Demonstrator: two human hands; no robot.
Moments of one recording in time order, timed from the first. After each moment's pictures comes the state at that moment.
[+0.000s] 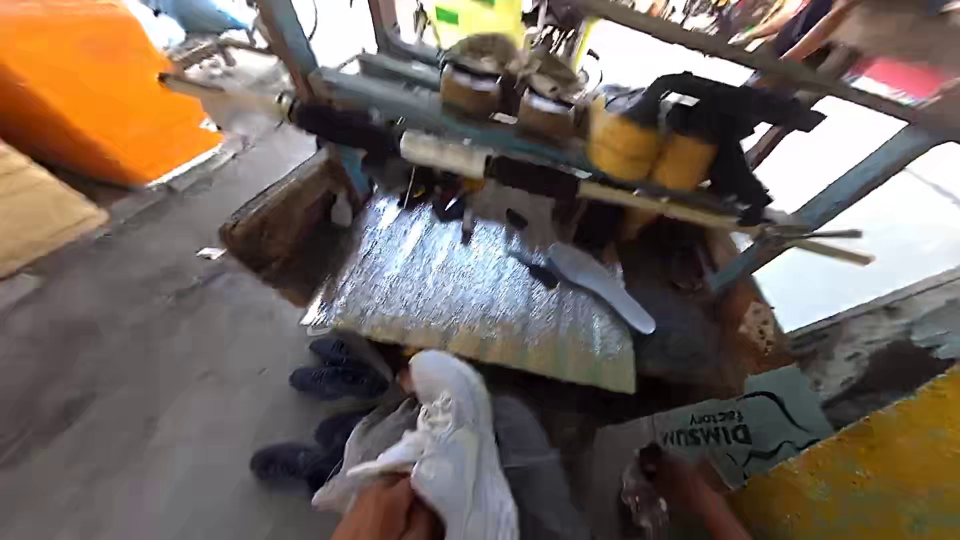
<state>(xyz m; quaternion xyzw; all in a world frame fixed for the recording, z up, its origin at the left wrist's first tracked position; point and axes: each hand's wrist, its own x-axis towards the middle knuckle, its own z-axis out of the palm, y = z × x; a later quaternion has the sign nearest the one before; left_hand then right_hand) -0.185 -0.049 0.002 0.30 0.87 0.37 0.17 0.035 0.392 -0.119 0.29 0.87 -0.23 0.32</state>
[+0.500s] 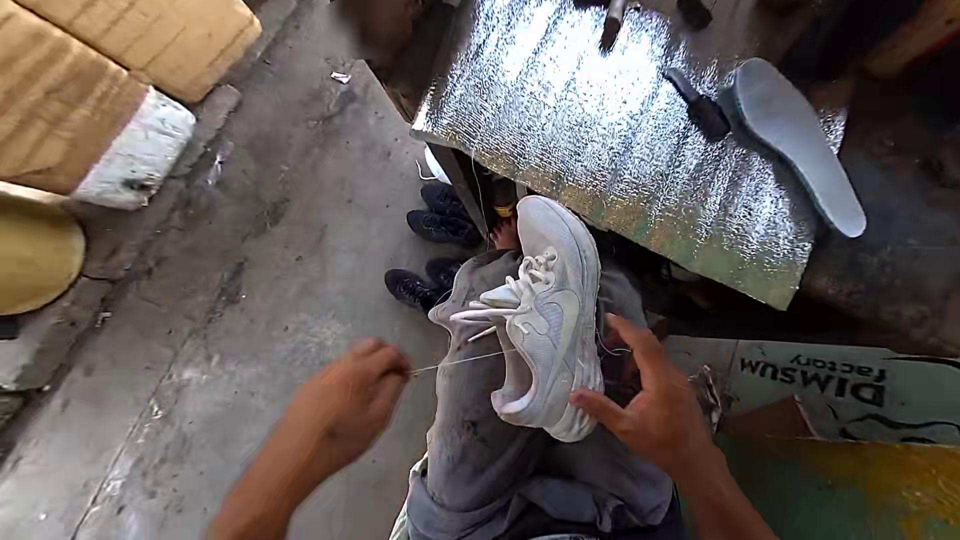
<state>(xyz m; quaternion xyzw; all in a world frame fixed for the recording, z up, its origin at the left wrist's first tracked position) -0.179 -0.172 -0.016 0.22 0.93 0.24 0.17 -0.074 0.166 -0.009 0.07 0.92 -0.38 -0.02</state>
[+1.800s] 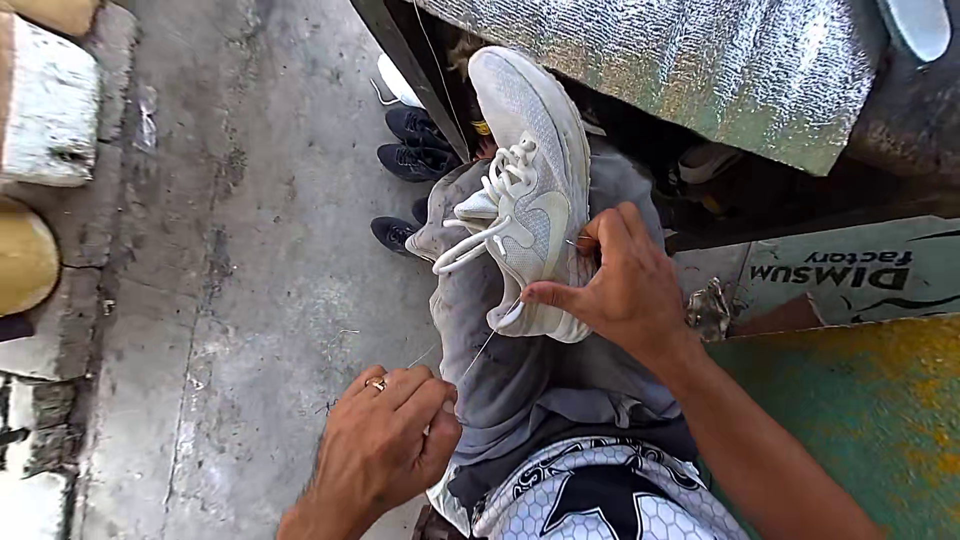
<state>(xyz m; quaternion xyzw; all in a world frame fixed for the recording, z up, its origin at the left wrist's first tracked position) -0.095 -0.168 0.002 0.40 0.89 0.23 0.04 -0.097 0.125 -0.007 0.10 0.96 -0.26 -0.05</state>
